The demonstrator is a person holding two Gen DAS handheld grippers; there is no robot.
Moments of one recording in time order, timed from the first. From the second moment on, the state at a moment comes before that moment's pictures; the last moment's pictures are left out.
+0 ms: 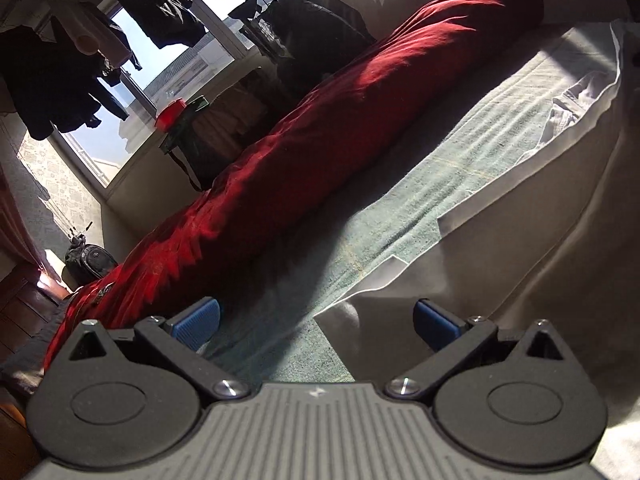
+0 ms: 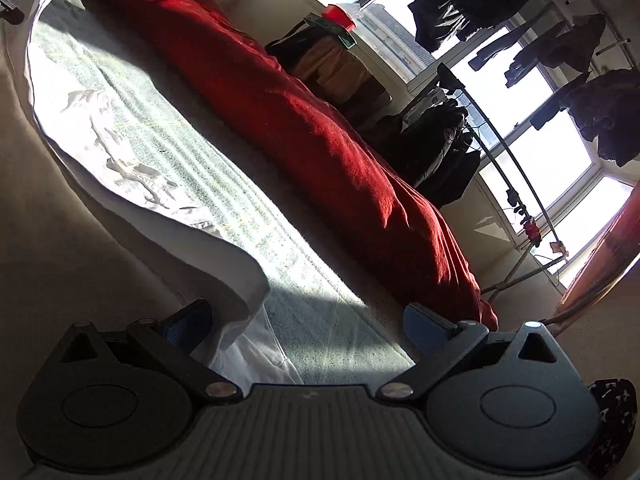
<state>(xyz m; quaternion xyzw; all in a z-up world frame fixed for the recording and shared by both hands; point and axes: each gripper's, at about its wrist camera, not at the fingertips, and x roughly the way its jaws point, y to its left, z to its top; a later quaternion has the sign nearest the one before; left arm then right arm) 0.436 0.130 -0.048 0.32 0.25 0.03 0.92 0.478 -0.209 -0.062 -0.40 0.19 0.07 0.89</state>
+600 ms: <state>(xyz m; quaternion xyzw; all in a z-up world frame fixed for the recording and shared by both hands) 0.353 0.100 -0.056 0.14 0.35 -0.19 0.91 0.419 -0.269 -0.059 -0.12 0.32 0.32 0.89</state>
